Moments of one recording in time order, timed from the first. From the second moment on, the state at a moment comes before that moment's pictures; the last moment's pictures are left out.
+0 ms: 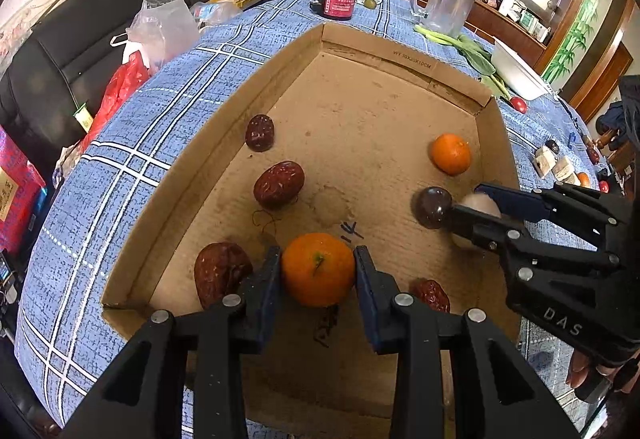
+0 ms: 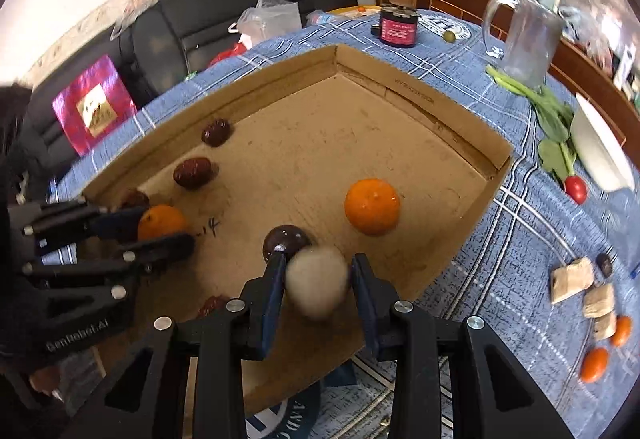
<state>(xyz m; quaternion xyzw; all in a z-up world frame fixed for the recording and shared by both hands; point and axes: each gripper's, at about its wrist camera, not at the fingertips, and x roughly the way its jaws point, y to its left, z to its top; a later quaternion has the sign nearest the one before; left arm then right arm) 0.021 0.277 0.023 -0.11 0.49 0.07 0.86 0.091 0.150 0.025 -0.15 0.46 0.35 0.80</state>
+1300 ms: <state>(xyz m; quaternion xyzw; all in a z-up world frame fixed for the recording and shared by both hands) -0.005 0.136 0.079 -0.02 0.42 0.02 0.91 0.017 -0.036 0.066 -0.03 0.46 0.16 0.87</state>
